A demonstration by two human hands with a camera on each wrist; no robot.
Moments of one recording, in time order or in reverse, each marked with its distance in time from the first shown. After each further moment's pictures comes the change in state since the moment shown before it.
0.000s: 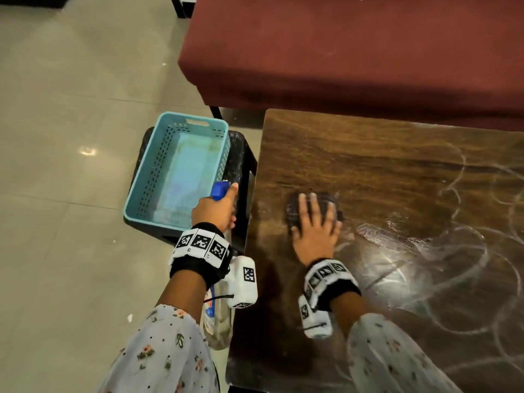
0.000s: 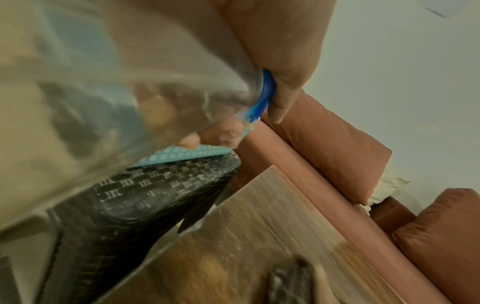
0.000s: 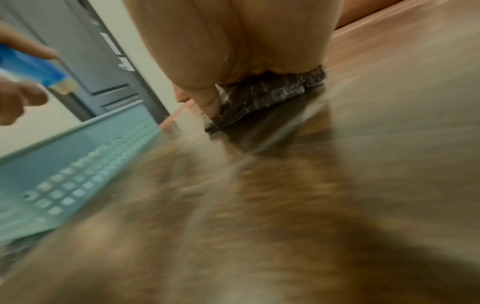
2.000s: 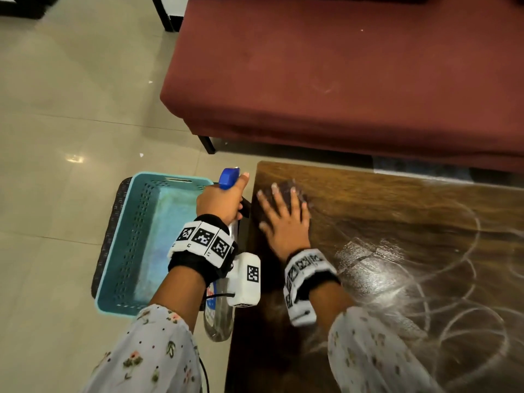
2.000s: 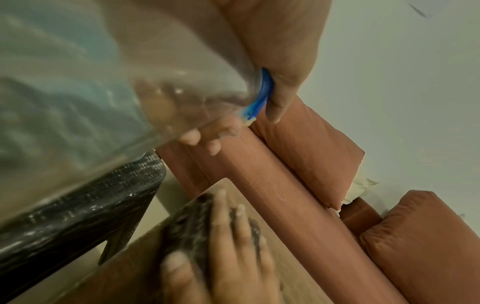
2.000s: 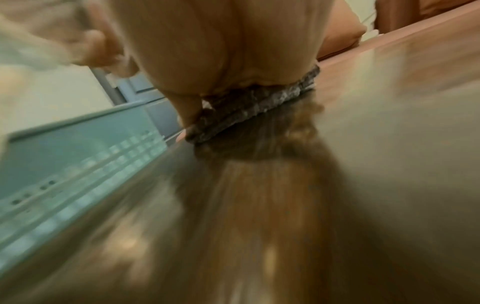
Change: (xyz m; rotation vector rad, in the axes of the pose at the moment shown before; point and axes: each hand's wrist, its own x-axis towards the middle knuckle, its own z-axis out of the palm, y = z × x) left_hand 0.105 0.129 0.043 -0.058 -0.055 0.082; right_hand 0.161 -0.056 -0.038 -0.135 -0.005 -0.276
